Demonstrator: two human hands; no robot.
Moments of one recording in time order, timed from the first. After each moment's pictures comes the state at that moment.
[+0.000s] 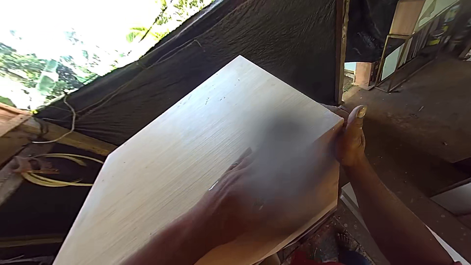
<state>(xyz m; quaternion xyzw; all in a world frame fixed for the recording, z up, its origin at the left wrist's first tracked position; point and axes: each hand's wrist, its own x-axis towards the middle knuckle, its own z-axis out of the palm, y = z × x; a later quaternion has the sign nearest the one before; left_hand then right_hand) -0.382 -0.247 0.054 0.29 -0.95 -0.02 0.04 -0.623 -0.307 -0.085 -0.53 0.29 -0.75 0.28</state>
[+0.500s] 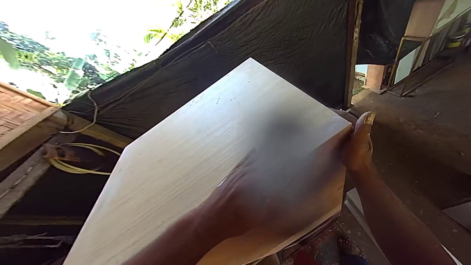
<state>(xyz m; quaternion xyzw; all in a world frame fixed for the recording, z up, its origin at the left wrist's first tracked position) -0.384 -0.241 0.058 0.37 -0.93 -0.04 0.00 -0.624 -0.310 -0.085 -0.53 0.30 -0.74 0.28</state>
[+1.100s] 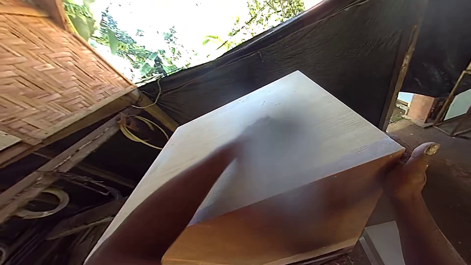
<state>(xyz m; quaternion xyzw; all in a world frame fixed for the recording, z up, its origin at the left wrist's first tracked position) -0.281 -0.371 0.059 0.58 -0.81 -0.05 0.00 -0.620 -0.308 -0.079 -0.46 0.30 -0.75 0.37</state>
